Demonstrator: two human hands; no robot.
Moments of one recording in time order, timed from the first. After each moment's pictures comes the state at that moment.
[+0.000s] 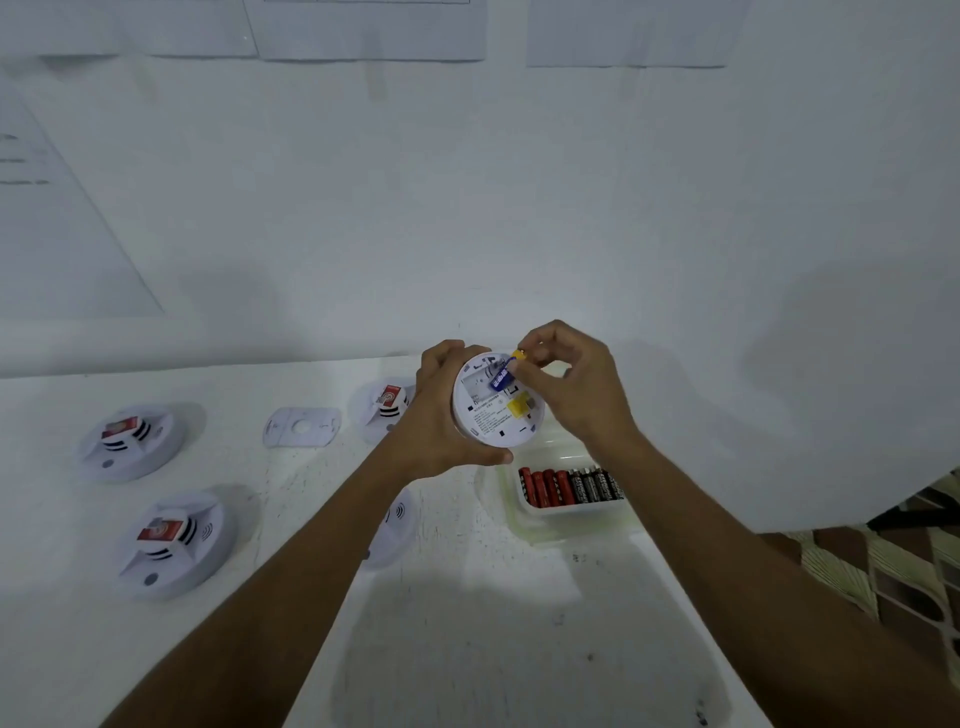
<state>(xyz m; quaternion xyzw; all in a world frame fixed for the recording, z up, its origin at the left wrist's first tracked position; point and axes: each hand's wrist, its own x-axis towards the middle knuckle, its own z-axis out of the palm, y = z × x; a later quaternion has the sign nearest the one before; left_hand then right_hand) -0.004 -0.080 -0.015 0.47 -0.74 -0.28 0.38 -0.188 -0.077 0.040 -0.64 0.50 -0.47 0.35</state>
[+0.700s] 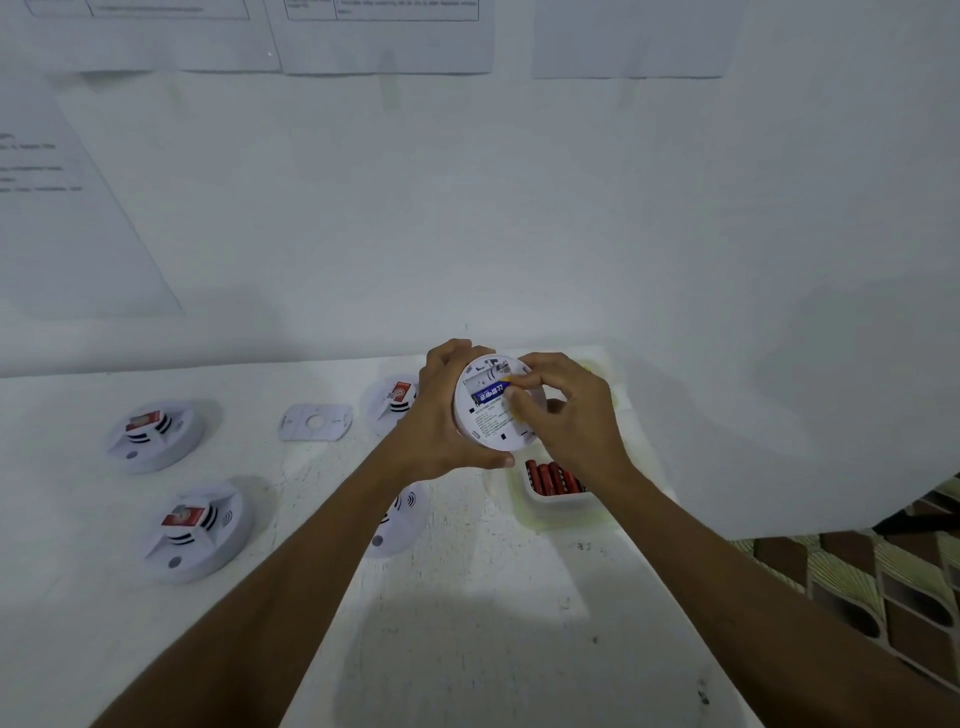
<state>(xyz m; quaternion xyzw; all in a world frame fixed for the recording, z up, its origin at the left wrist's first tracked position) 0.001 -0.056 -0.004 0.46 -0.75 -0.27 0.39 -0.181 -0.055 0.006 -0.68 0.45 -0.51 0.27</state>
